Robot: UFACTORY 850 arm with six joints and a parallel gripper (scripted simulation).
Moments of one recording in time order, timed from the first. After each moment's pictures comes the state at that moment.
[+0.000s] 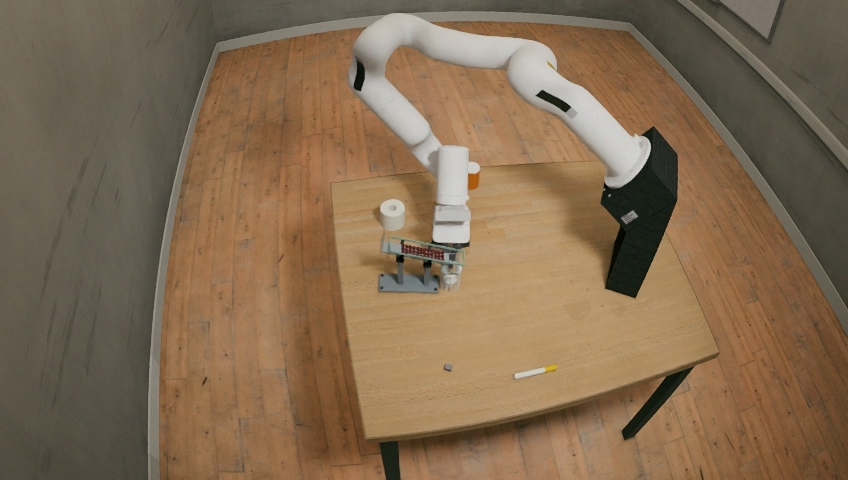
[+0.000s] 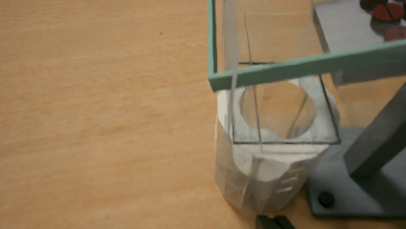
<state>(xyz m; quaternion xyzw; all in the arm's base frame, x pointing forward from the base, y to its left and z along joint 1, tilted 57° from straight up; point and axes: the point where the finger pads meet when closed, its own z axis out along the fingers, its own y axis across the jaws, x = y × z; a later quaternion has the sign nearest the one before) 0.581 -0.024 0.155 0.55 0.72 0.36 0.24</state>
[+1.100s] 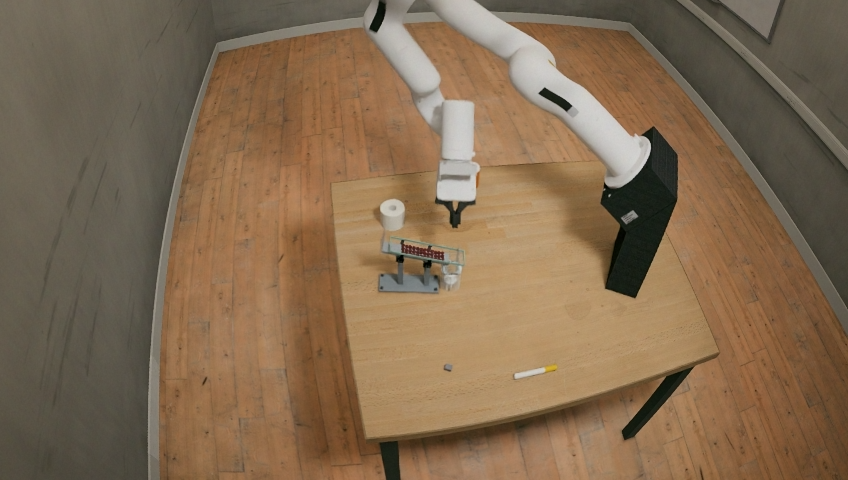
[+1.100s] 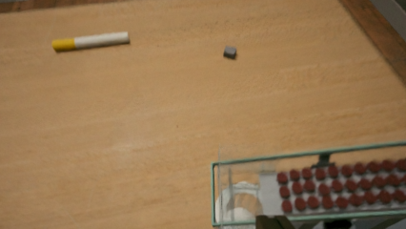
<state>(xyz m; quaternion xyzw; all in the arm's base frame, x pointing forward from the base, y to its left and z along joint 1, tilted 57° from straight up) 0.453 0.028 0.241 0.54 0.72 0.37 0.24</state>
